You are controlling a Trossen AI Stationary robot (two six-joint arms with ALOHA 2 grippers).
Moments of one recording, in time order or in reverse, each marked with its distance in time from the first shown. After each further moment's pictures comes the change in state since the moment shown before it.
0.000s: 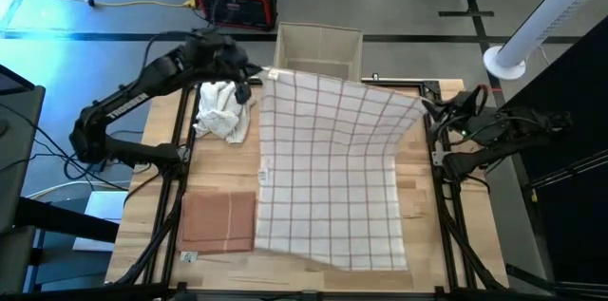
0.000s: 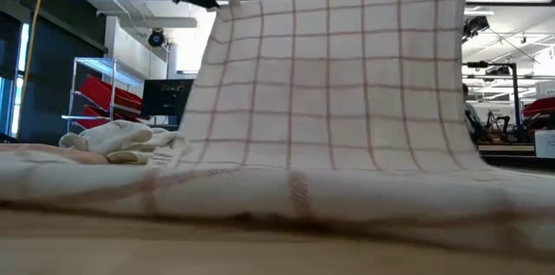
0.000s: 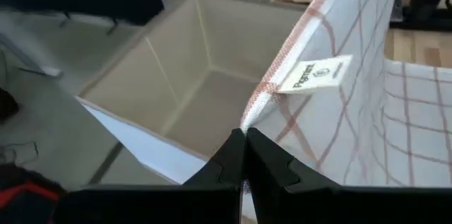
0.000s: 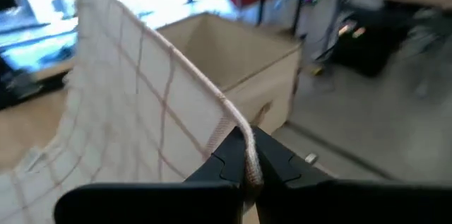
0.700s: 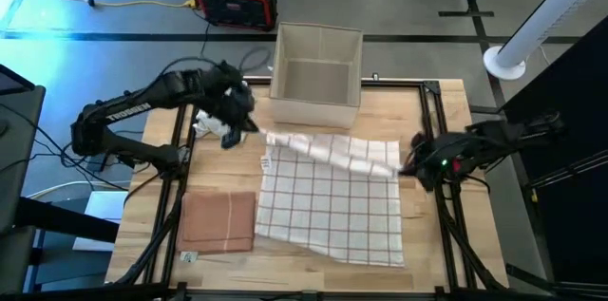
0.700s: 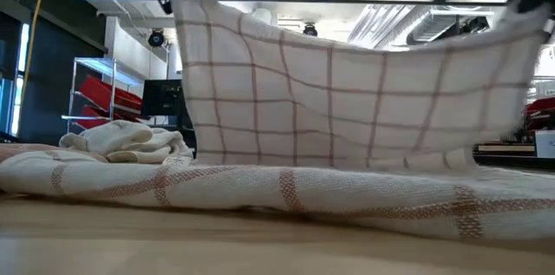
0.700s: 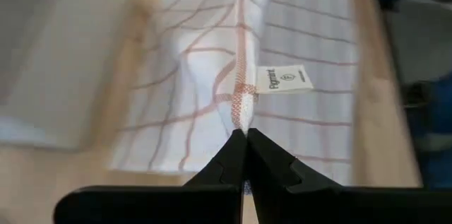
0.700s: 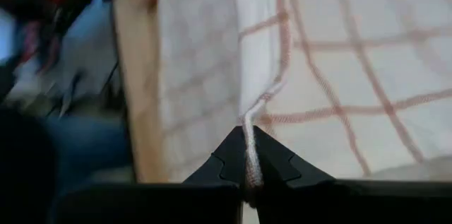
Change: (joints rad) left arm -0.379 0.015 -0.046 -0.368 0.242 -0.225; right arm 0.036 0.114 -0.258 0.083 -1.128 0.455
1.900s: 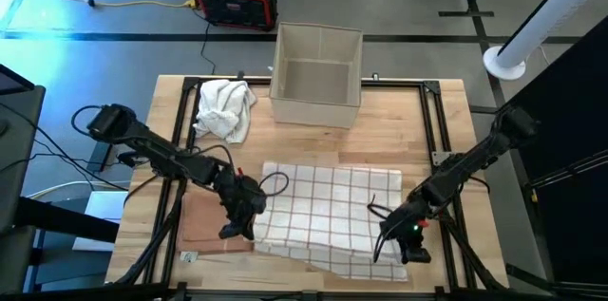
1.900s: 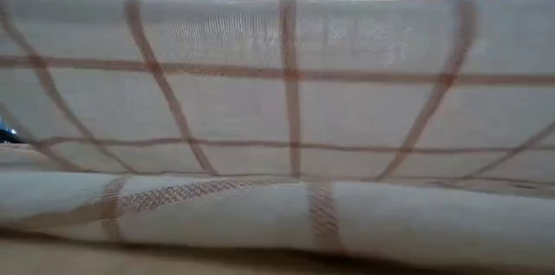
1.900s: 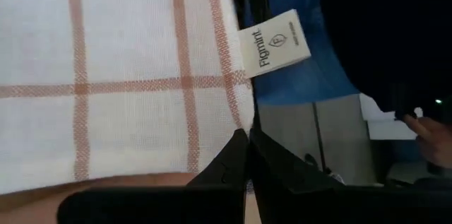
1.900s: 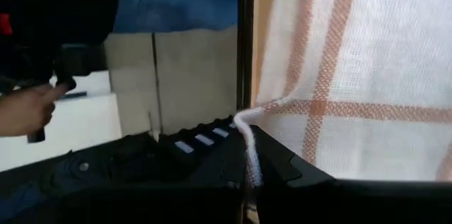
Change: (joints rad) left arm -0.687 0.225 -0.560 0.942 0.215 -0.717; right arm 0.399 0.751 -0.064 0.696 -0.547 0.067
